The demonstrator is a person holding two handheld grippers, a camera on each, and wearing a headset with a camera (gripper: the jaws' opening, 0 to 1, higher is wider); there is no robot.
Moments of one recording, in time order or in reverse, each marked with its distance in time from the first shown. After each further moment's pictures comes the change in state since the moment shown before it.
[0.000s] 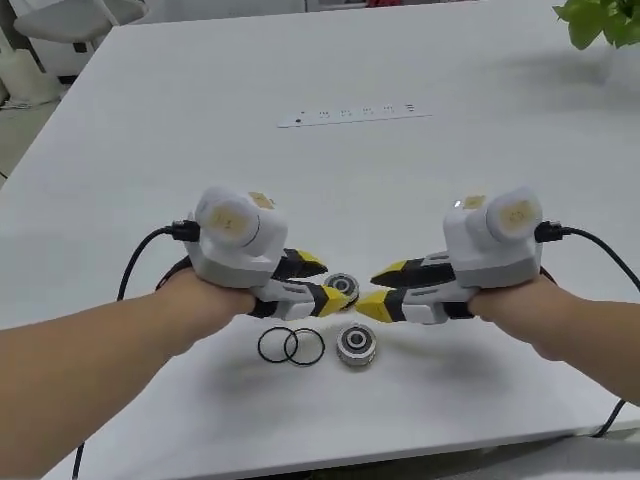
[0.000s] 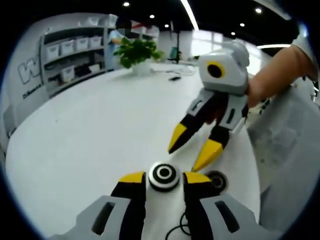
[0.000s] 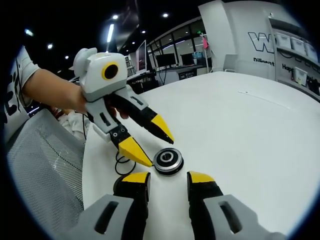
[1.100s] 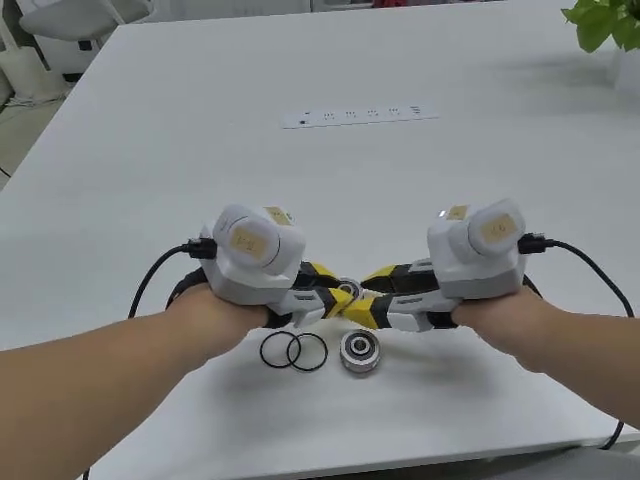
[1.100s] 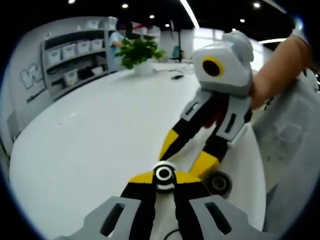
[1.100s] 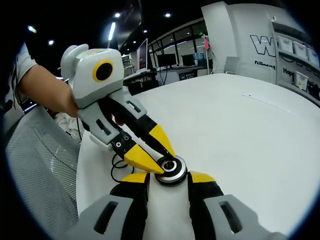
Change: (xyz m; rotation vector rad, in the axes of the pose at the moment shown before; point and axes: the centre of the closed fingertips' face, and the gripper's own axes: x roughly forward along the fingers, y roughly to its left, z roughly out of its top) left arm 0.004 -0.003 -0.002 0.032 0.000 0.054; right arm 0.021 0.004 0.004 -0.042 0.003 -0.021
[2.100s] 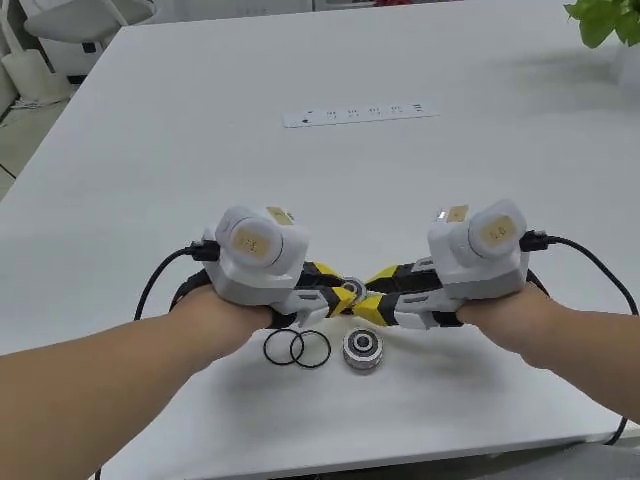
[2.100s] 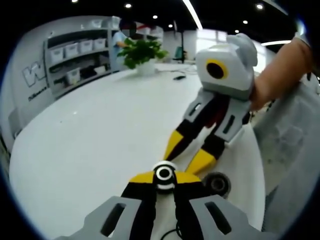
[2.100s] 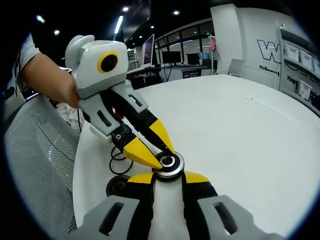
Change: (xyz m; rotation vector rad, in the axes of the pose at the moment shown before) left arm 0.001 0.001 -0.001 -0.020 -0.005 0.014; right arm -0.006 -0.002 -0.007 -0.067 0.024 0.006
